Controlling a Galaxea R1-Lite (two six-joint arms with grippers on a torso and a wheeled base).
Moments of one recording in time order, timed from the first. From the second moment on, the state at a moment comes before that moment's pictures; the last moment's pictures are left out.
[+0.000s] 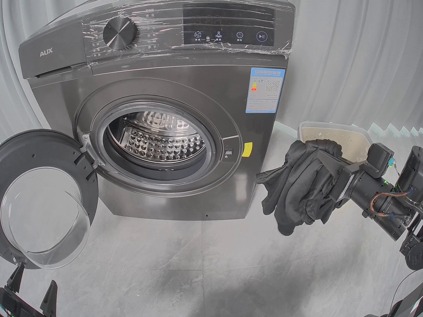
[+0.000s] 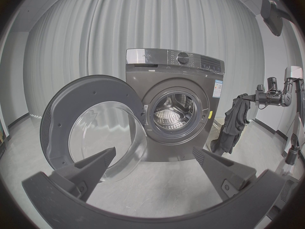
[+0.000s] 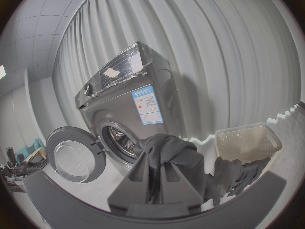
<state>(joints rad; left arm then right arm) 0.00 0.02 -0.02 0.00 -0.01 -0.03 0.56 1.51 -0.41 -1.17 -0.12 0.17</state>
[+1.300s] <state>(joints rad) 0.00 0.02 -0.02 0.00 -0.01 -0.03 0.58 1.52 -0.39 -1.17 -0.12 0.17</state>
